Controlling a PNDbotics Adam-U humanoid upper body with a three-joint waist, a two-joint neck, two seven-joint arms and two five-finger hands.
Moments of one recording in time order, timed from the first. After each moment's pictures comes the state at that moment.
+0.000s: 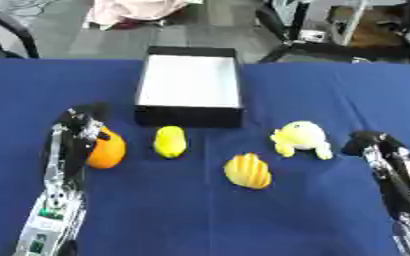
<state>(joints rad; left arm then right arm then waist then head) -0.16 0.11 -0.12 -1.70 0.07 0.02 0.27 0.04 -0.20 0.04 -1.77 -0.03 -0.18 0.00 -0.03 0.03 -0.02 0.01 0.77</state>
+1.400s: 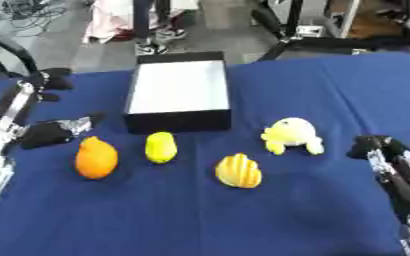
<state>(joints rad) -0.29 0.65 -0.24 -1.68 -0.23 0.21 -0.06 0.05 -0.23 0.03 -1.76 0.01 -0.19 0.00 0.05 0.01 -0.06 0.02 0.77</state>
